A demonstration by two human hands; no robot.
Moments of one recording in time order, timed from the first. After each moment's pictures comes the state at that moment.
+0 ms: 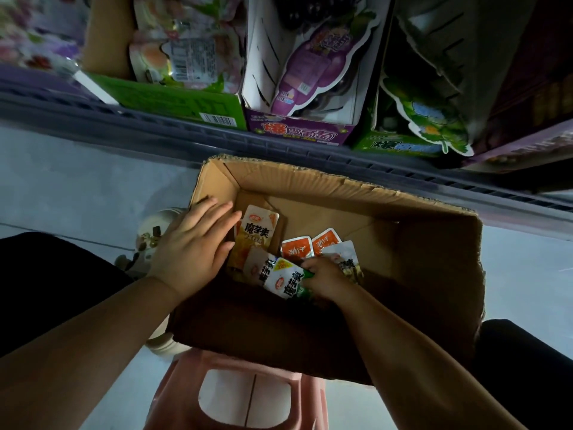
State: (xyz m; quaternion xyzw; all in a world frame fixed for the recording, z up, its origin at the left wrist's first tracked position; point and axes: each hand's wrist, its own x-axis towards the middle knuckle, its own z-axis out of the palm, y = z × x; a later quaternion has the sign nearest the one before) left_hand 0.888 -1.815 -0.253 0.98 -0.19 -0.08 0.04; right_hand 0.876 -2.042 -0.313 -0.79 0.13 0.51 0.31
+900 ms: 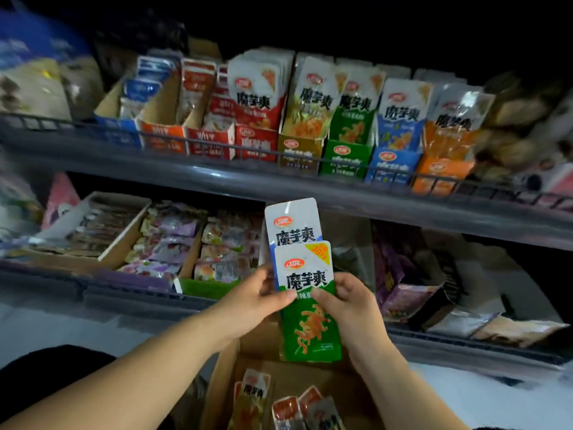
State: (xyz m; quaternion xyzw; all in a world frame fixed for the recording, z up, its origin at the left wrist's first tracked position) left_hand 0.887 -1.869 0.009 0.74 -0.04 -0.17 0.65; right_hand 0.870 -2.018 0.008 -0.72 0.08 0.01 0.69
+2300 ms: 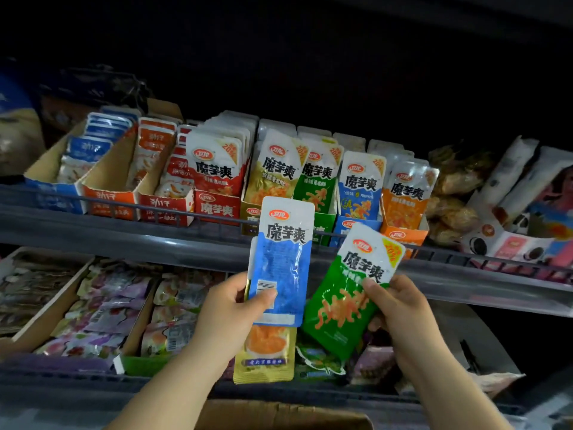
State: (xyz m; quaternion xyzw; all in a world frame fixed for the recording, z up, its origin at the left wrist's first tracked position) left_hand 0.945 -1.898 0.064 0.71 -0.04 0.01 0.70; right_hand 0.925 -2.088 0.085 -0.71 0.15 -0.15 0.67
